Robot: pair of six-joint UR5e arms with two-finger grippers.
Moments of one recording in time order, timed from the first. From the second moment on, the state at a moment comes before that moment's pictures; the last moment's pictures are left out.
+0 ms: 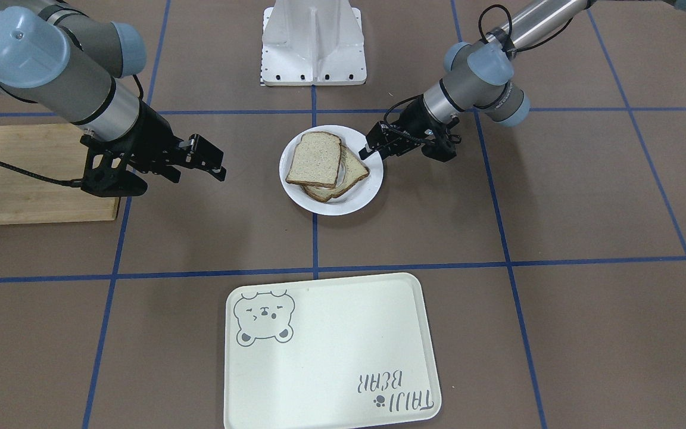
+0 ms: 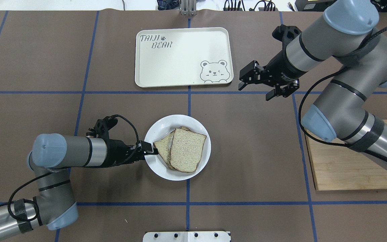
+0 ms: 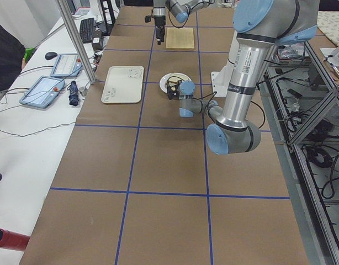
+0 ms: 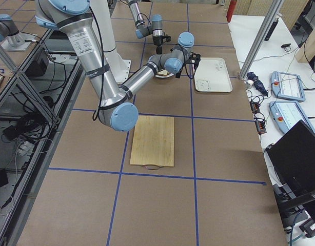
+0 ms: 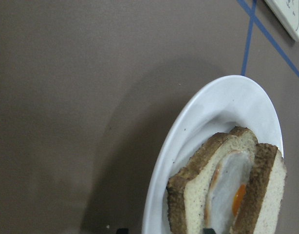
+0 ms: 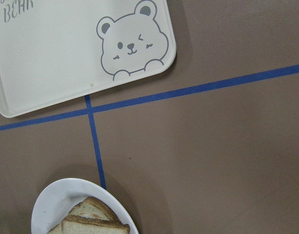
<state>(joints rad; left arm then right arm) -0.42 -1.89 -1.53 -2.81 -1.83 -1.75 0.86 -1.11 1.79 -1.30 2.34 1.30</state>
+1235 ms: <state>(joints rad) -0.42 -1.92 -1.66 -2.82 -1.82 -1.87 0.89 -1.12 1.80 -1.29 2.34 1.28</state>
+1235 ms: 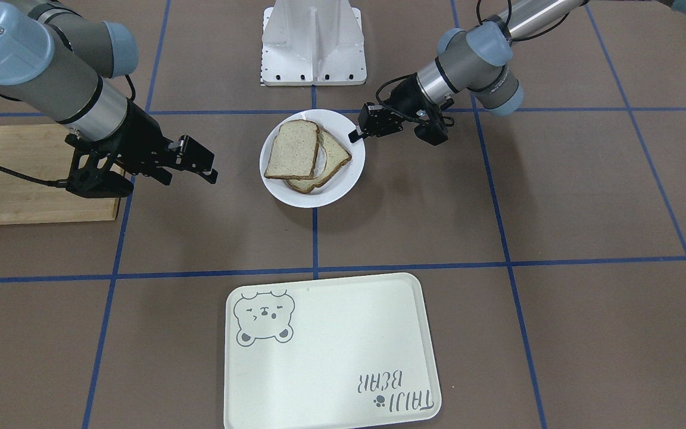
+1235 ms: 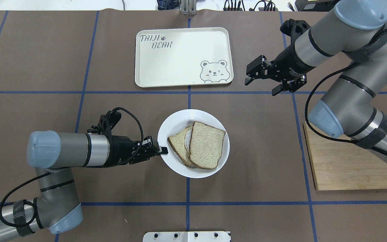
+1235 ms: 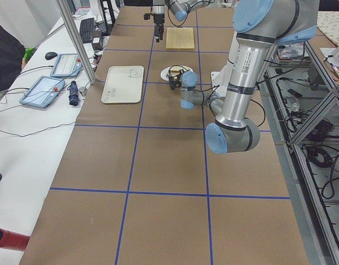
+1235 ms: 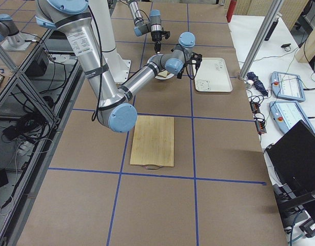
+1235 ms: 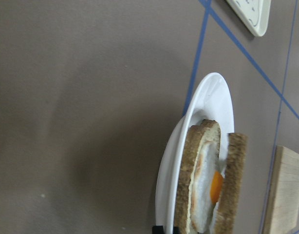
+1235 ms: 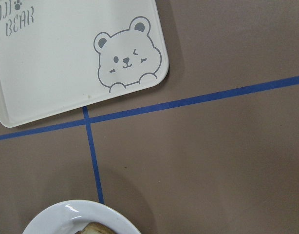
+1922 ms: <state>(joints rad) -0.45 -2.07 -1.45 -2.78 -1.34 -2.17 0.92 -1.15 1.82 -1.29 2.34 1.24</state>
